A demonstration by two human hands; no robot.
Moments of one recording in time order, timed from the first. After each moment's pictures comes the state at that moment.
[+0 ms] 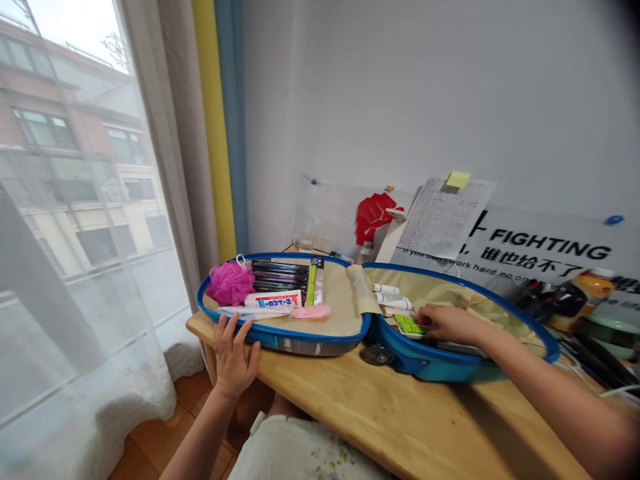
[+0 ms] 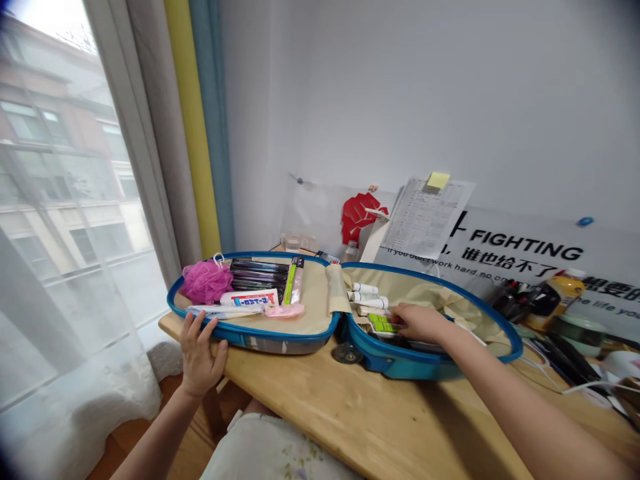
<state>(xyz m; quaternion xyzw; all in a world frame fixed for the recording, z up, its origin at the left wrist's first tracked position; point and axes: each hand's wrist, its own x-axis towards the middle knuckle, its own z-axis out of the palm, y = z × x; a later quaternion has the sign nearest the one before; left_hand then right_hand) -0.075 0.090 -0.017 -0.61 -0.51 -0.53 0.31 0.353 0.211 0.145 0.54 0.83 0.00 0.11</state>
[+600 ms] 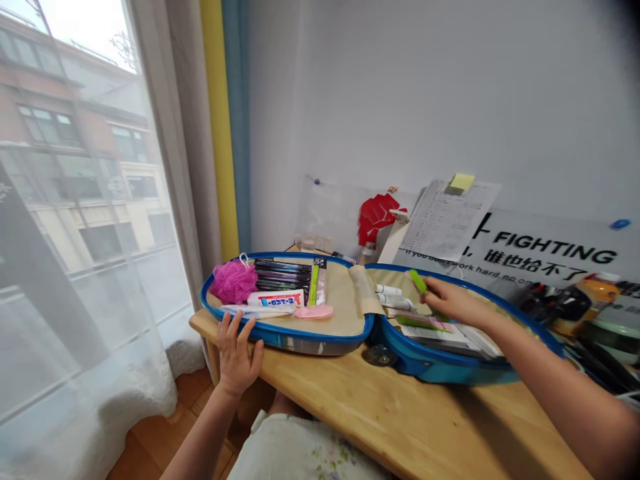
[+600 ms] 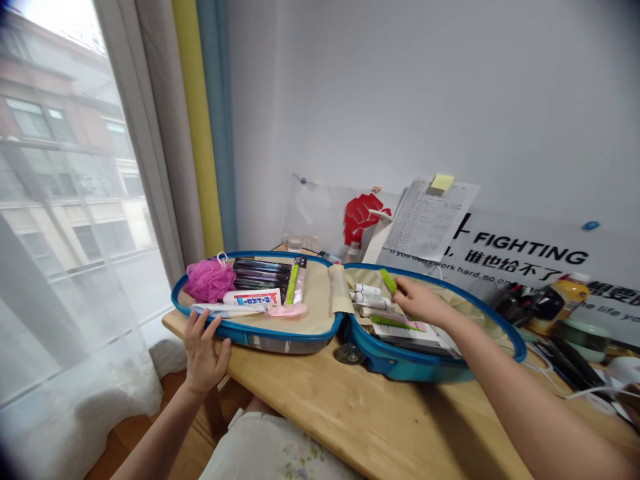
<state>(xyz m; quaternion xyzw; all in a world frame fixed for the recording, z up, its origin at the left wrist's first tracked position) -0.074 0.090 -0.018 -0.60 -0.51 -0.53 0.31 0.334 0.216 0.175 0.58 0.80 -0.08 -0.14</state>
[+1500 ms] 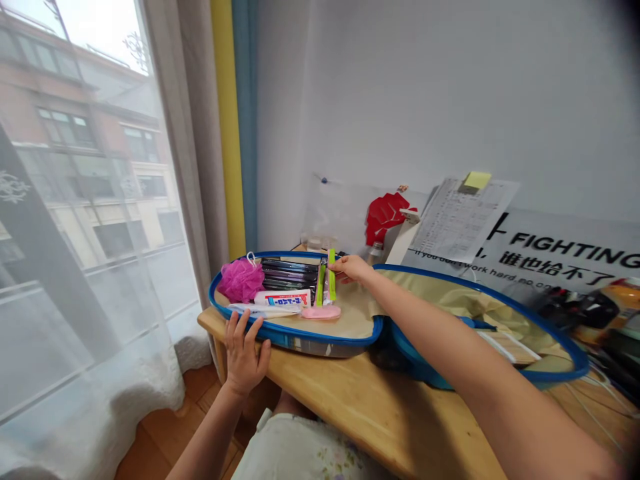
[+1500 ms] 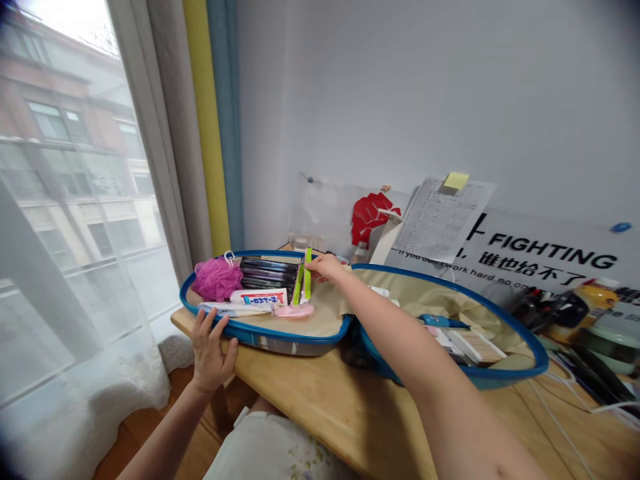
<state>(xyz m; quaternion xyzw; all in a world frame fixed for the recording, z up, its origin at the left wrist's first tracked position) -0.073 0.090 -0.019 -0.60 -0.51 -0.52 0.32 0.130 0.281 0.153 0.56 0.67 -0.43 -0.21</state>
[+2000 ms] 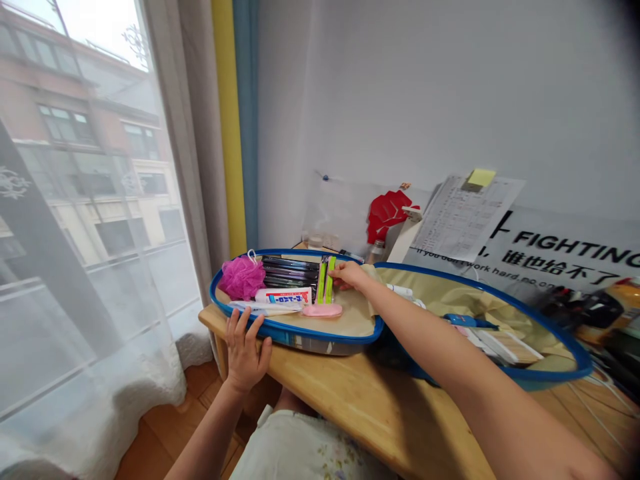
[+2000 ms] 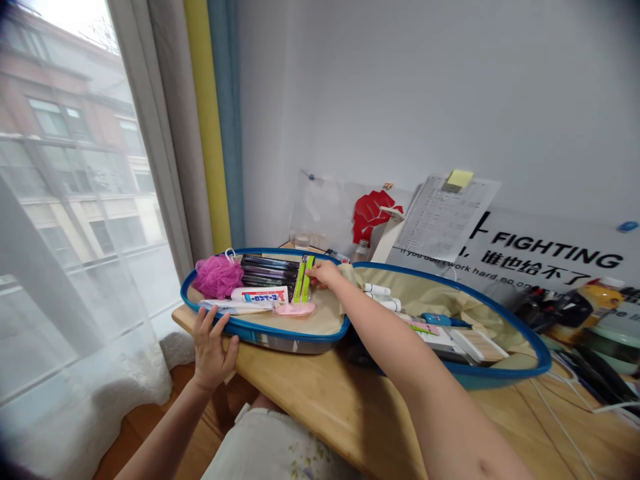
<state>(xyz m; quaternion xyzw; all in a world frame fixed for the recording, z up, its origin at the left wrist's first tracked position) -0.073 0.089 -0.019 -0.60 -0.52 -0.53 0.30 0.127 0.288 0.124 0.60 0.68 -0.39 -0.17</state>
